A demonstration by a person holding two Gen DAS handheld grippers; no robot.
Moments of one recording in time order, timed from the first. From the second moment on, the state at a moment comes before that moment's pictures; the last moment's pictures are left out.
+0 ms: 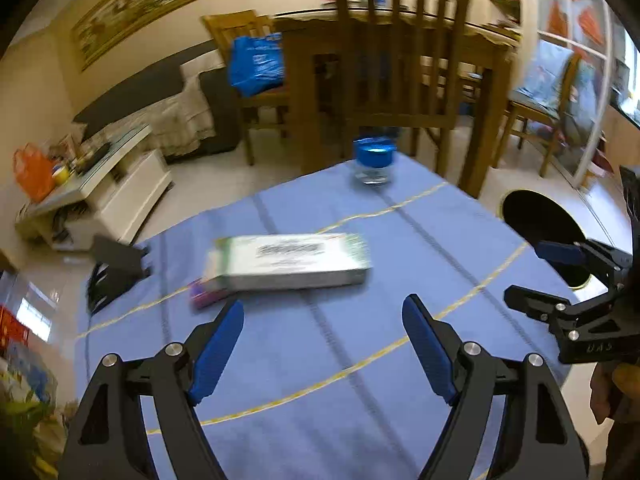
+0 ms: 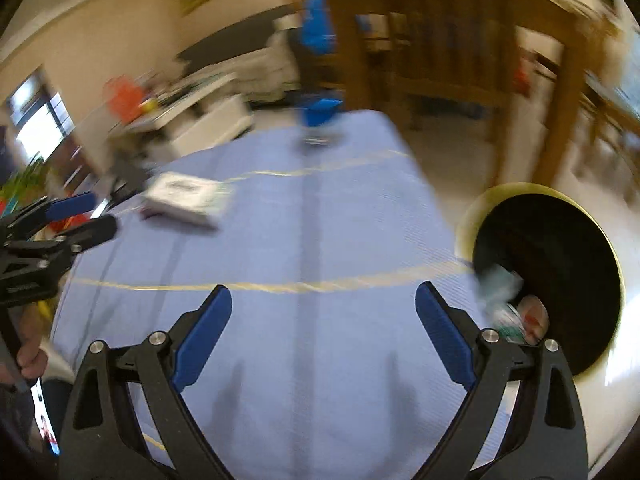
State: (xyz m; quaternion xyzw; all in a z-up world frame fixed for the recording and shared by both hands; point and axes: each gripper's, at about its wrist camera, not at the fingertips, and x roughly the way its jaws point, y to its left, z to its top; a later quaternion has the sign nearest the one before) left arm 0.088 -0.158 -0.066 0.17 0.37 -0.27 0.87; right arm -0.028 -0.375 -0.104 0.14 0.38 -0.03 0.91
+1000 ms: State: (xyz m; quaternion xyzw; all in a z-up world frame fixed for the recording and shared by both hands) left arm 0.185 0.018 -0.129 0.09 0.46 -0.14 0.88; right arm 0.160 -0.188 -0.148 -0.15 0.54 0.20 0.81
